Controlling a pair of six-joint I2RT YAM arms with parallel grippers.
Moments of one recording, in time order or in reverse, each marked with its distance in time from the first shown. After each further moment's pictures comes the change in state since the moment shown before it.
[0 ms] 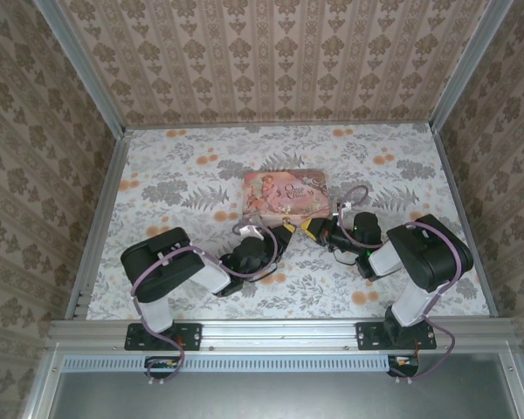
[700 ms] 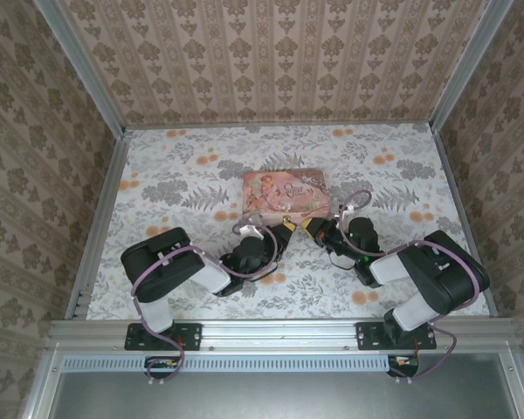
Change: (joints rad) left arm 0.000 0.005 0.003 0.021 -0.006 -0.008; right arm 0.116 -0.165 -0.047 -0.135 0.282 -0.031
